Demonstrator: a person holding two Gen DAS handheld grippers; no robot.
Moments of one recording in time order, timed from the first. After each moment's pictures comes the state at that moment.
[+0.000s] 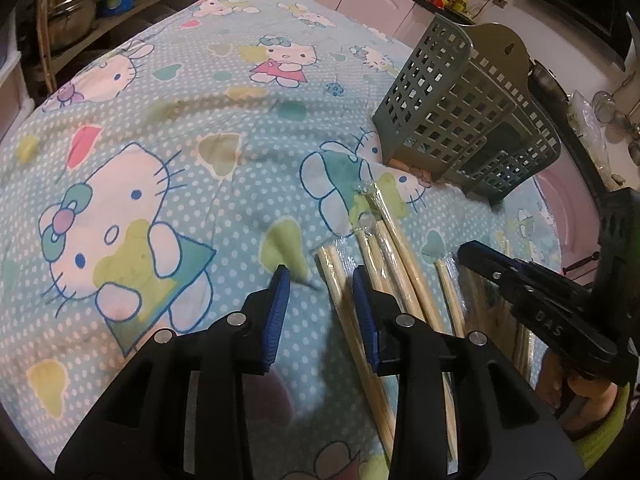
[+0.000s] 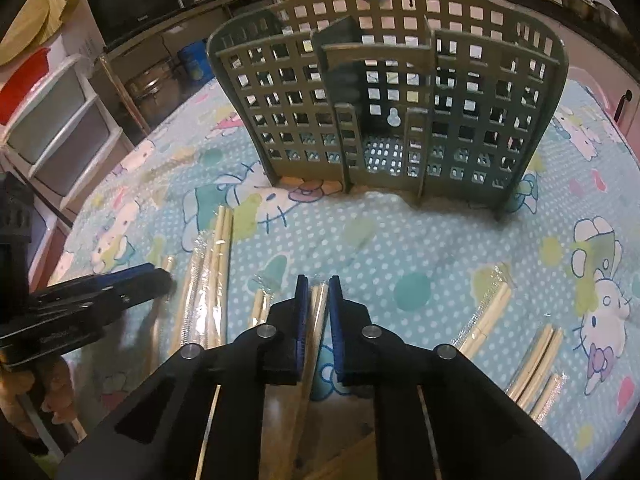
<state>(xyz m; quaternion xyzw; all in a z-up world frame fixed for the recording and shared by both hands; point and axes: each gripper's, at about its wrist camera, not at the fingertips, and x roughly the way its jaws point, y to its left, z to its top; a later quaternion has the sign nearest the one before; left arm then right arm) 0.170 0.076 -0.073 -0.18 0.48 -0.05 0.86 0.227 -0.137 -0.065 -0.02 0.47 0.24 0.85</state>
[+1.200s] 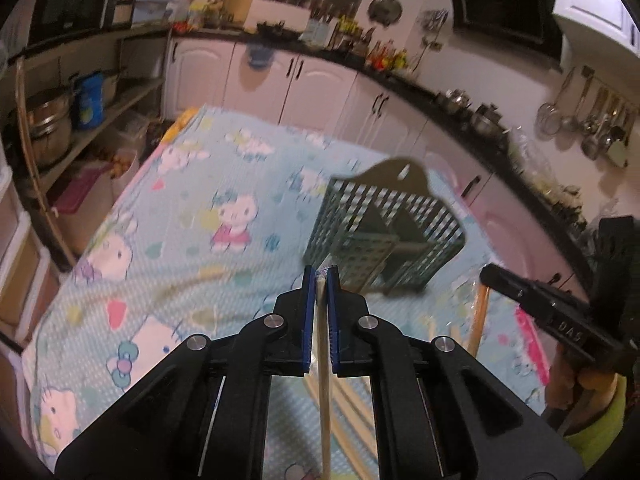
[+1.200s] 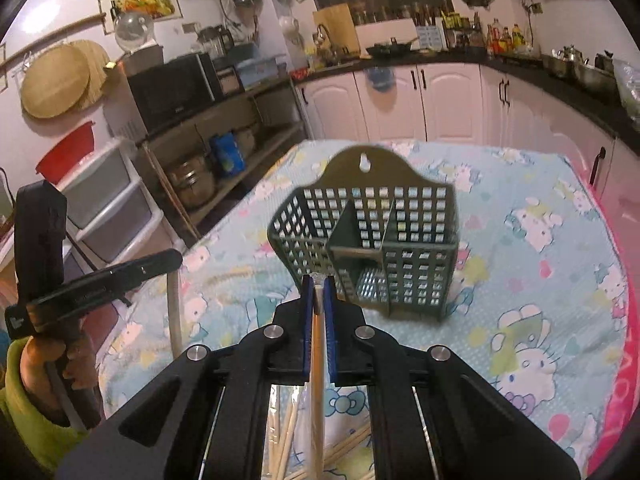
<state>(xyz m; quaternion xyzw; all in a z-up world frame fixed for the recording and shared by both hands) 0.165 0.065 0.062 -0.12 0.33 -0.10 0.93 0.202 -0.198 0.059 0.04 0.33 0.28 0.90</state>
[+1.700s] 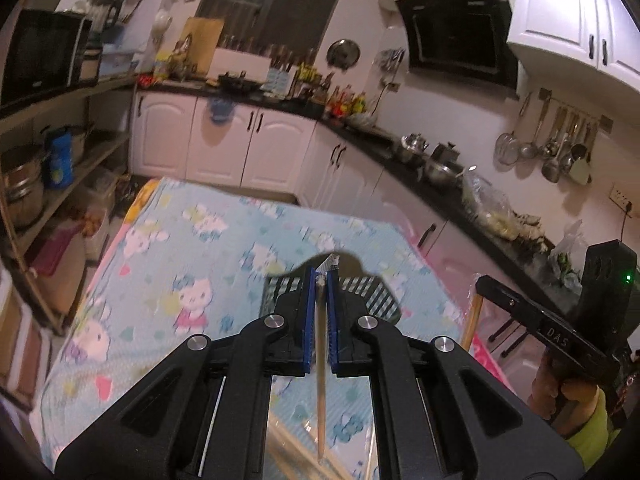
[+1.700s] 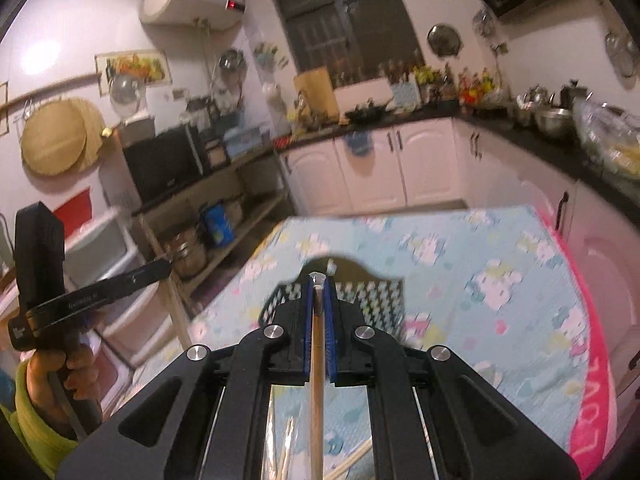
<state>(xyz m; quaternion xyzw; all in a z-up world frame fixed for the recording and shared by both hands) 0.179 0.043 0.132 -0.12 0.25 -0.15 0.95 0.195 -0.244 0.128 0.09 0.22 0.24 0.94</state>
